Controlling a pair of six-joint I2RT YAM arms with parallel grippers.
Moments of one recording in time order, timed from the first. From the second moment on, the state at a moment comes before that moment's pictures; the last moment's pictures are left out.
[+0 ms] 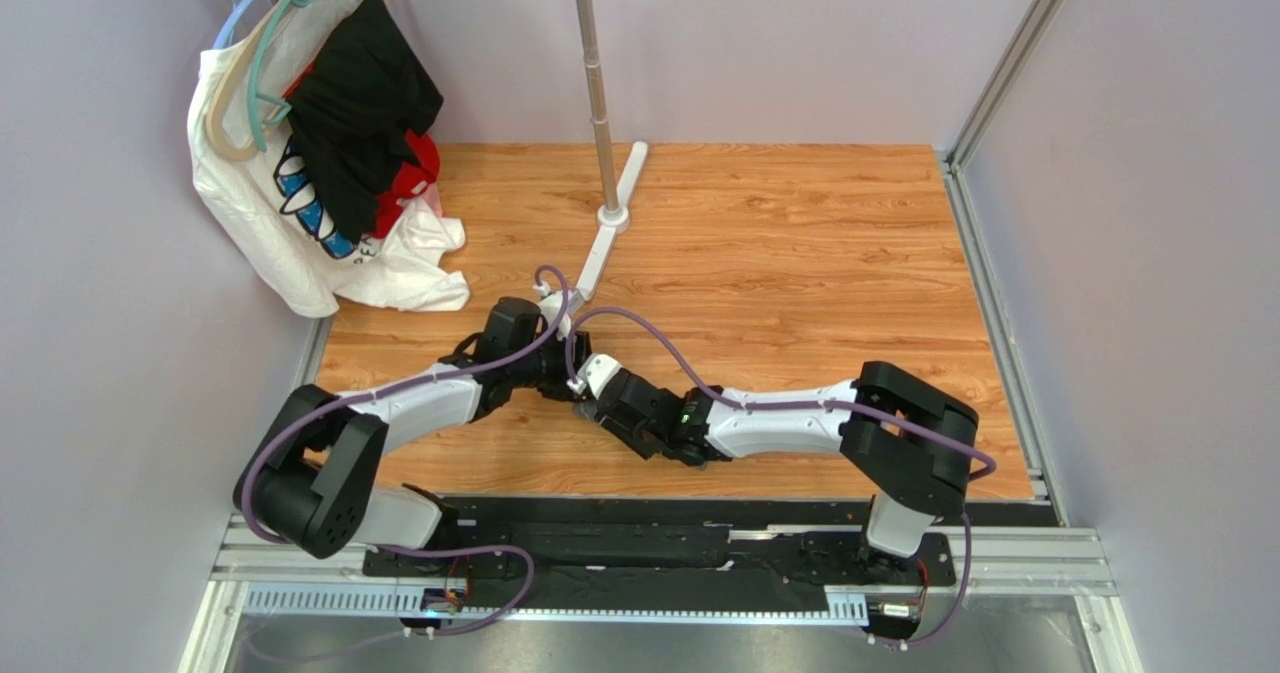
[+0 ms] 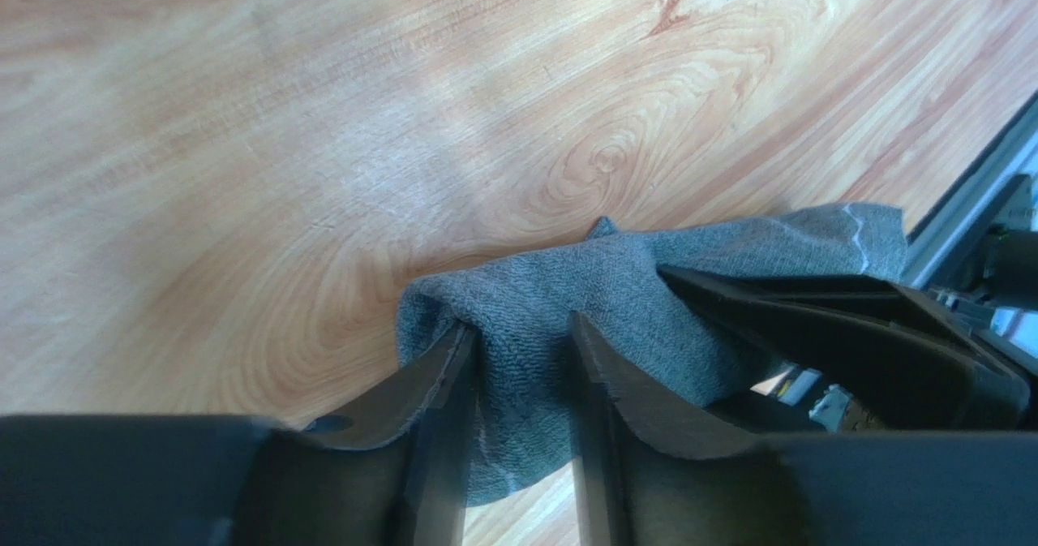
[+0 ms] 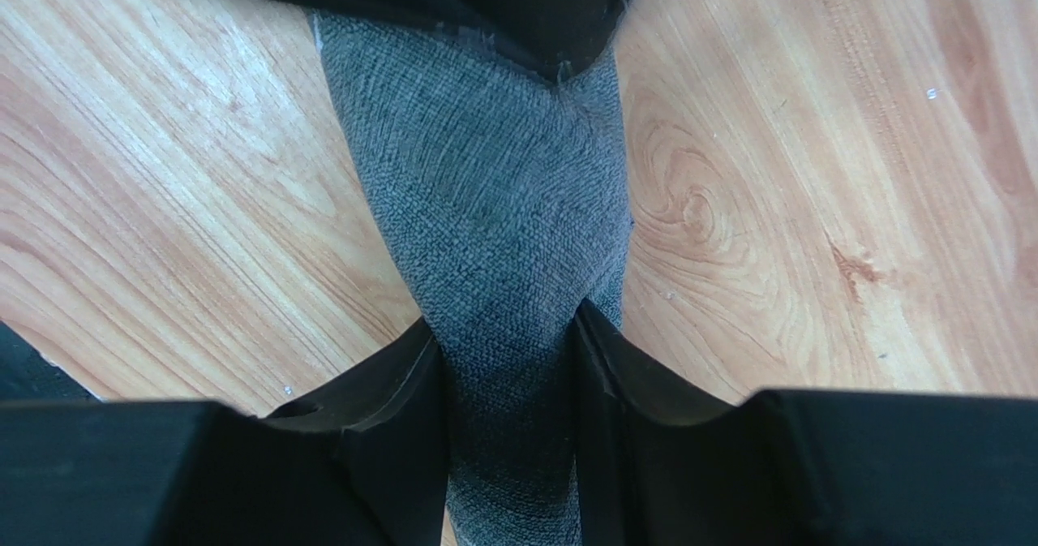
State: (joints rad) left arm -0.47 1.38 0.52 0.10 0.45 -0.38; right arm 1.18 1.72 0.93 -0.17 0.31 0.09
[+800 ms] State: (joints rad) left arm -0.45 1.08 0.44 0.06 0.35 -0.44; right arm 0.84 1.68 0.89 -0.15 -0.29 0.28
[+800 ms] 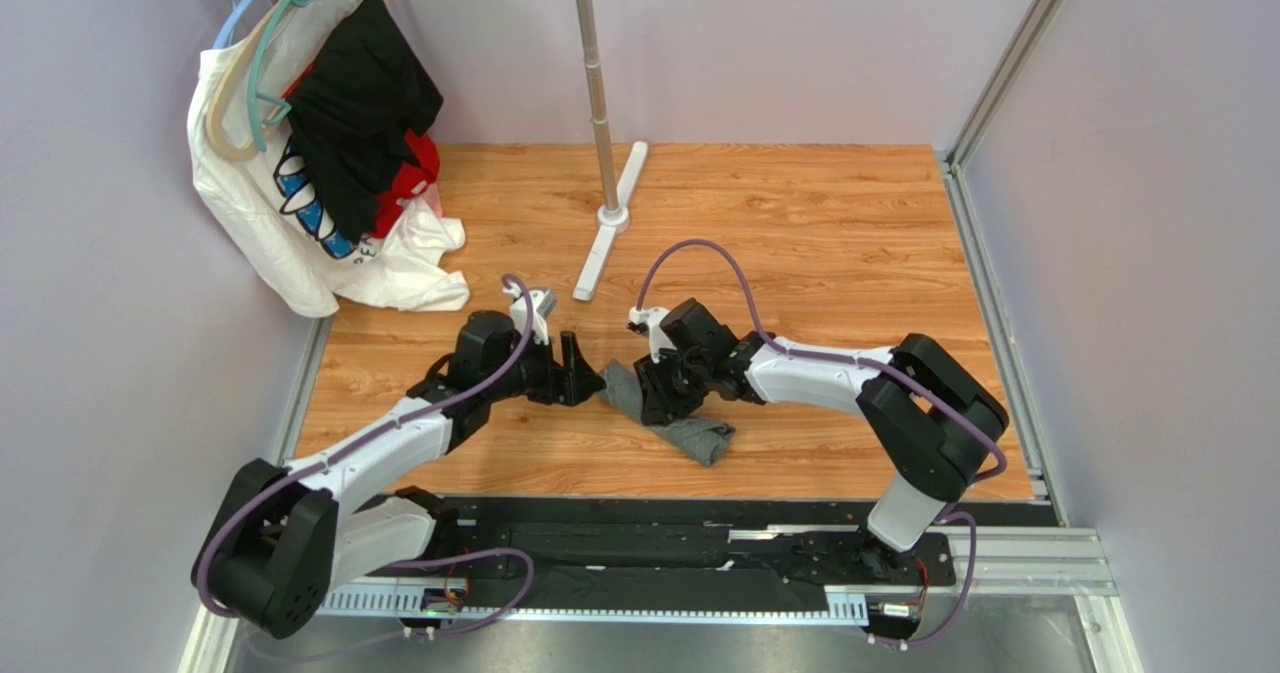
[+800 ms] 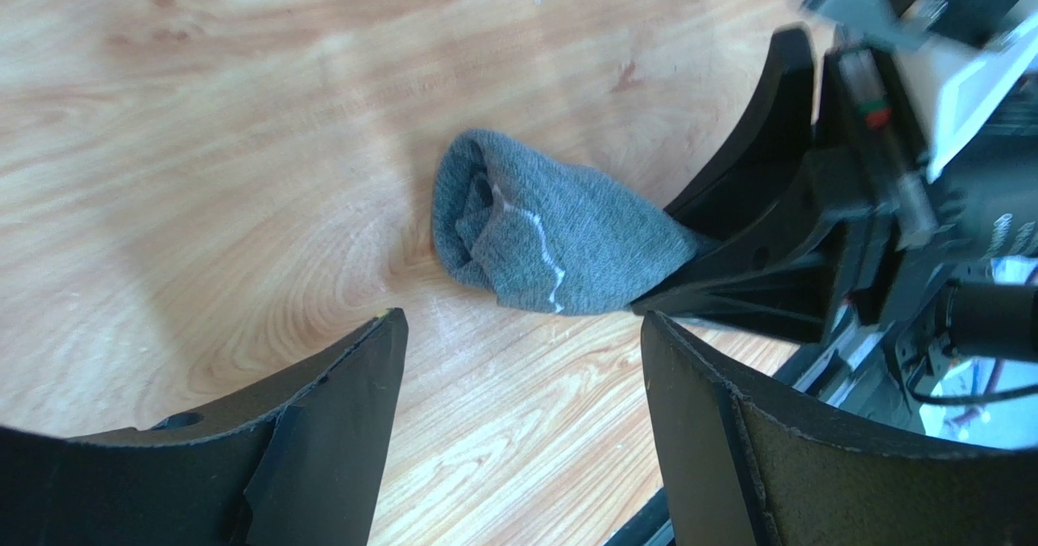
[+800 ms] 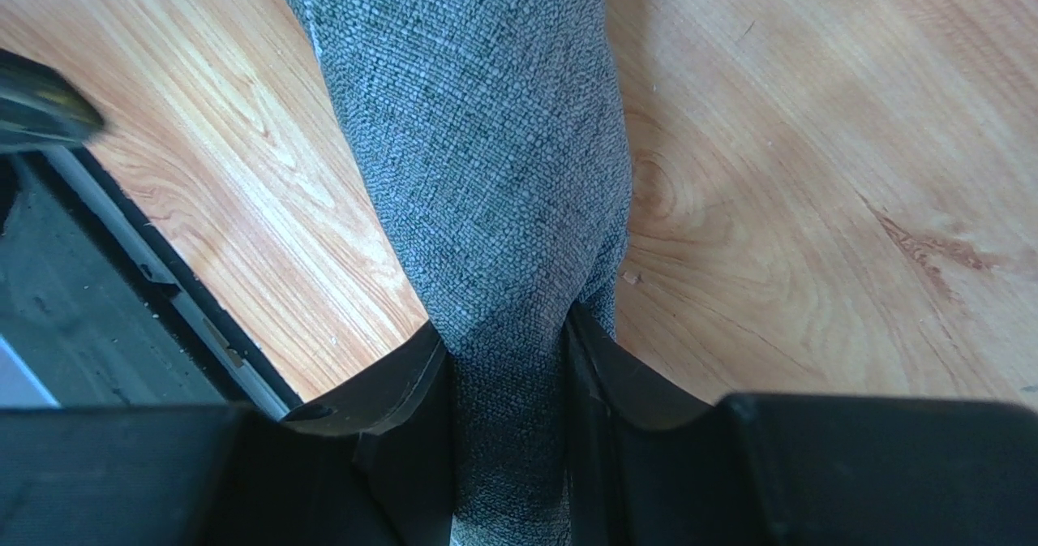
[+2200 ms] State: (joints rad) left arm -0.45 1.41 0.41 0.44 0.49 -0.40; right arm 0.74 1.76 0.91 -0.11 -0.57 0.29
